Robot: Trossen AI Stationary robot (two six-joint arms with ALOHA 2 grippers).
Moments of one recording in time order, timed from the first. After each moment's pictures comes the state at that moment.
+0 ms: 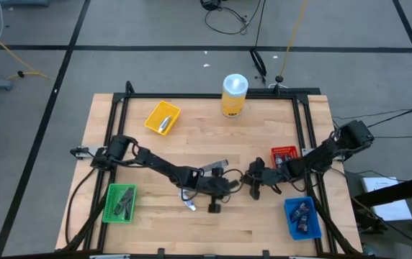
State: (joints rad) left arm -0.25 2.15 1.33 0.11 -0.08 -0.09; right arm 0.36 1.54 0.29 0.61 0.31 0.65
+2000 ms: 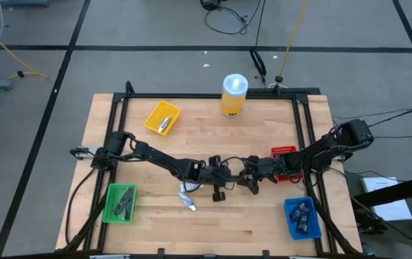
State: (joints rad) left arm -0.20 2.12 1.36 0.00 -0.22 -0.16; right arm 0.20 1.53 0.29 0.58 0.00 0.68
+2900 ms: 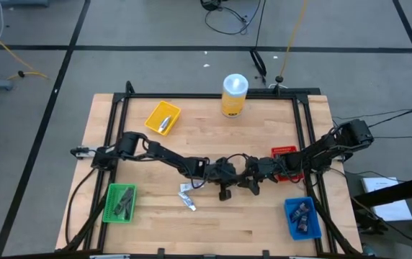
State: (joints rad) left arm -0.12 2.30 1.37 0.16 -0.01 -0.24; right arm 0.20 1.54 0.29 0.60 -0.06 0.70
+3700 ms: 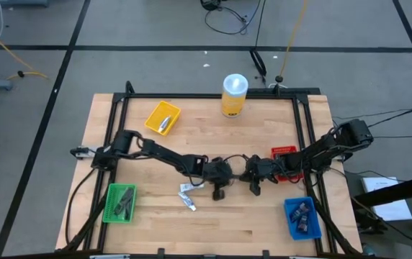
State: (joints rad) left arm -0.14 2.18 1.36 0.01 0.06 -0.20; right arm 0.20 1.54 0.29 0.53 0.02 0.53
